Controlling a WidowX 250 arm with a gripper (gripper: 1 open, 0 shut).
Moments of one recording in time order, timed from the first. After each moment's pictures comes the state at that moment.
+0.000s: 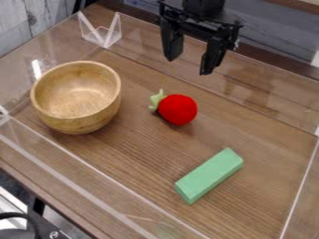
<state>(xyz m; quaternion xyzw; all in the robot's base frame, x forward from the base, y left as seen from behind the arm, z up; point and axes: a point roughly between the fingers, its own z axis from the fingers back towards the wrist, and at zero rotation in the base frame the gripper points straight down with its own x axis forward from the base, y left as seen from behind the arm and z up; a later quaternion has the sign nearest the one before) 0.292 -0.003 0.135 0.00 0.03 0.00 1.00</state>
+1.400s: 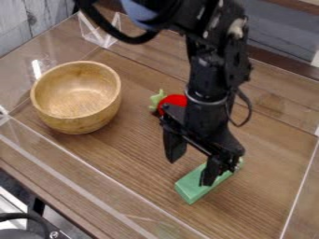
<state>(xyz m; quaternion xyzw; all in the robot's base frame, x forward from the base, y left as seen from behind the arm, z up) 0.214 -0.067 0.056 -0.01 0.03 -0.09 1.00</state>
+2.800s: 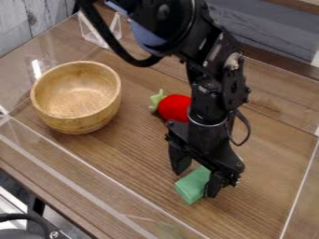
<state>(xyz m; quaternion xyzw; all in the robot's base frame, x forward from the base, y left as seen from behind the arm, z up) 0.219 -0.070 0.030 -0.01 0.01 -0.09 1.00</state>
